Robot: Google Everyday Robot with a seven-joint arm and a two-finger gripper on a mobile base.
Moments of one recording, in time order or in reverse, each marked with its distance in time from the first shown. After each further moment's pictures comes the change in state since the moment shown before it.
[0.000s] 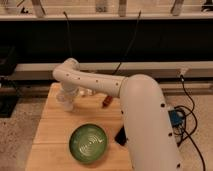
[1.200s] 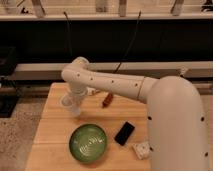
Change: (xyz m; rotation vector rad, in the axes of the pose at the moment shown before) arm -0.034 0.066 -0.047 0.004 -0.009 -0.019
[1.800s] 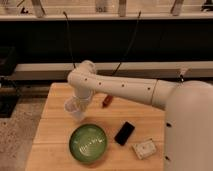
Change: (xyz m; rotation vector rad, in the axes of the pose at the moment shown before) arm -0.031 0.028 -0.010 0.012 -0.017 -0.019
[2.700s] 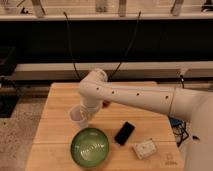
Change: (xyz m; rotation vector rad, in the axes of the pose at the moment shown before) arm -0.037 0.039 -0.002 0.030 -0.032 -0.025
